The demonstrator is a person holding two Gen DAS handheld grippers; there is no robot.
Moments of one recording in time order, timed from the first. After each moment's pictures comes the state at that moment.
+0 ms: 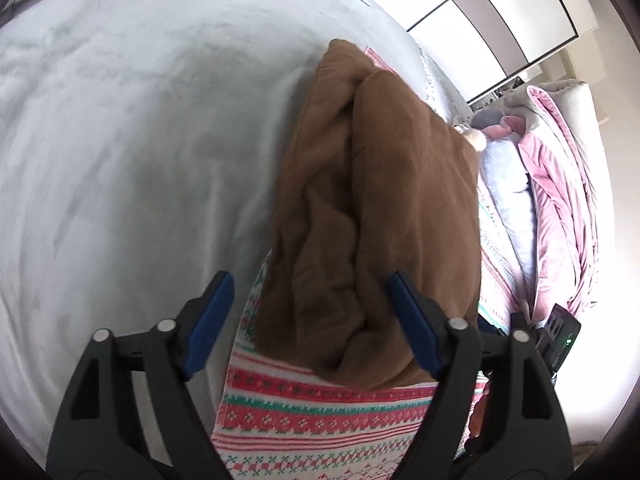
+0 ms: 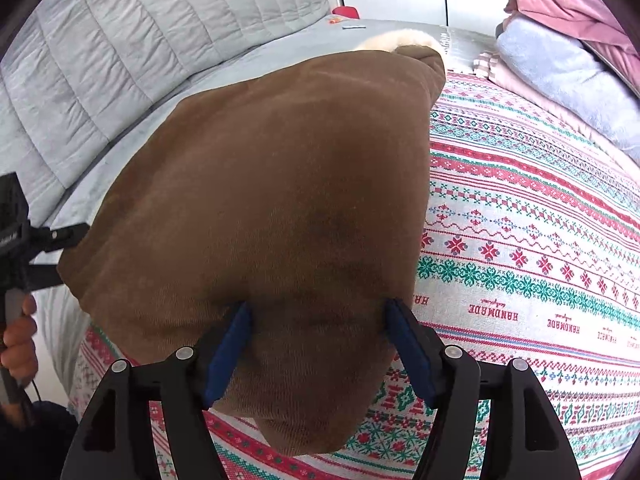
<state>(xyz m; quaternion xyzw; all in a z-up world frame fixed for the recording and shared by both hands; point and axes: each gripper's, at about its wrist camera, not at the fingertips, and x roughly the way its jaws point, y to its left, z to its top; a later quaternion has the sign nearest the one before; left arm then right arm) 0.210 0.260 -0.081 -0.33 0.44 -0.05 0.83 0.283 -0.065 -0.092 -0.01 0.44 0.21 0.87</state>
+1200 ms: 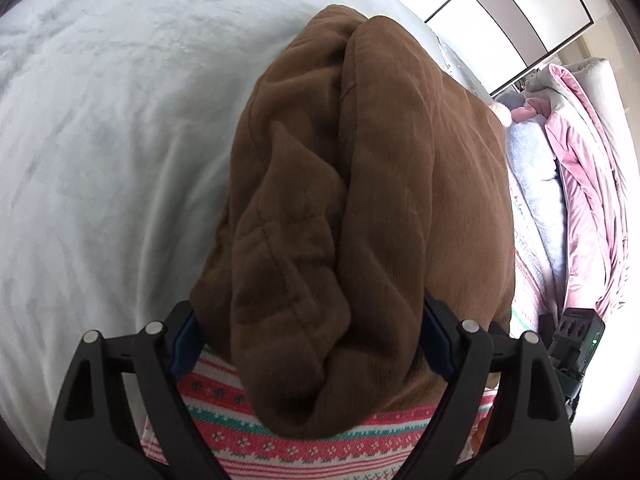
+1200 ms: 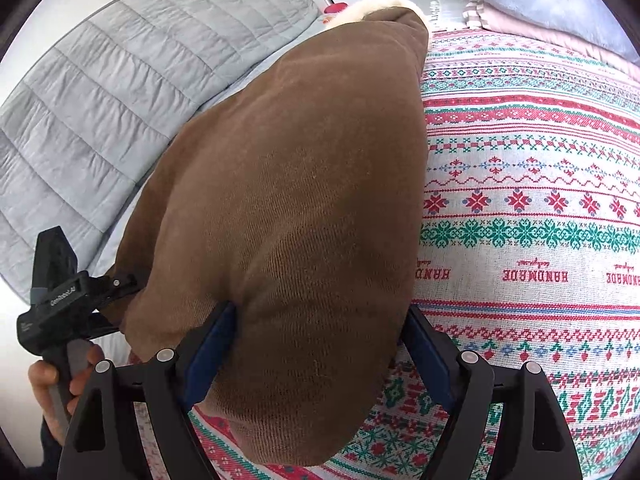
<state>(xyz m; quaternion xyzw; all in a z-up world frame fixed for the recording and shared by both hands) 0.237 0.214 -0.102 -0.29 0.46 -0.01 0.84 0.291 -0.099 -0.124 0.13 0.45 0.27 0.84</state>
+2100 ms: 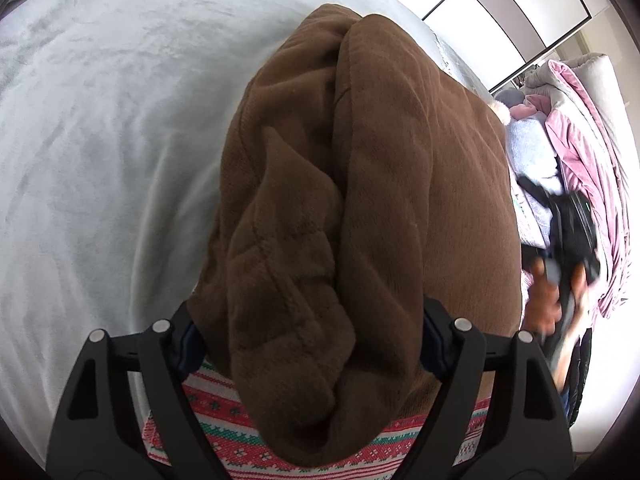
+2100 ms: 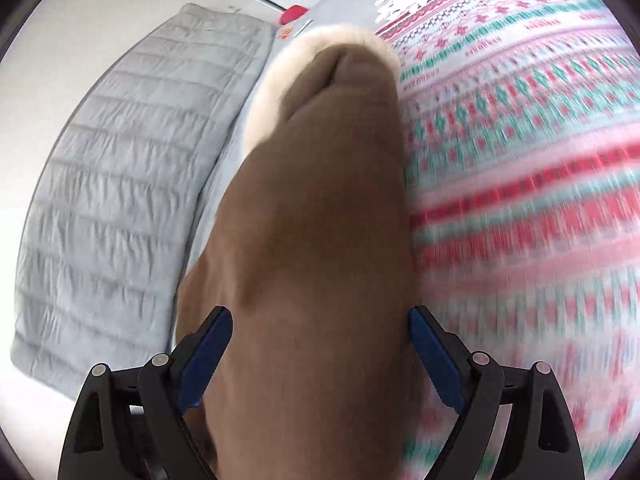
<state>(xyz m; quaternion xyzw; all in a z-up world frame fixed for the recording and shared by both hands) 0.247 0.210 -0.101 -0.29 0.46 -0.02 0.84 0.462 -0.145 -0.109 0.31 0.48 0.29 0.77</state>
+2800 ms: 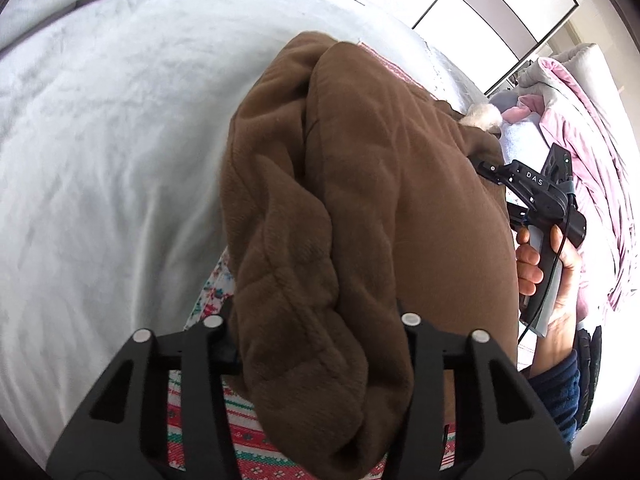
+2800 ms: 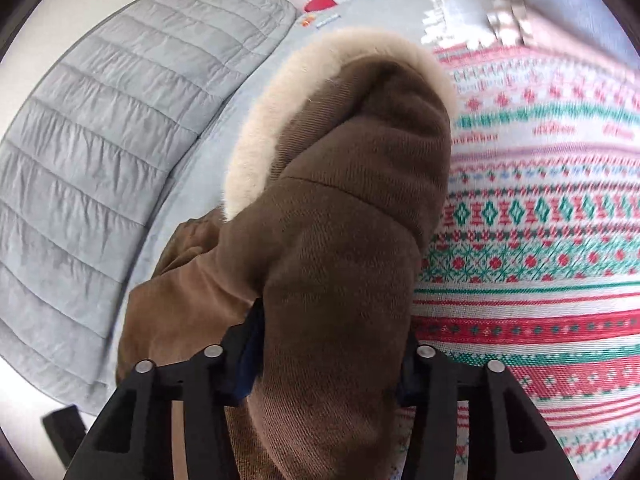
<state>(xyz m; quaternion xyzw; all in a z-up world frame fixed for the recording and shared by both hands) 0.260 0.199 -0.075 -0.25 0.44 -0.01 0.86 0.503 -0.080 -0.086 0.17 0.47 0.28 0.82</state>
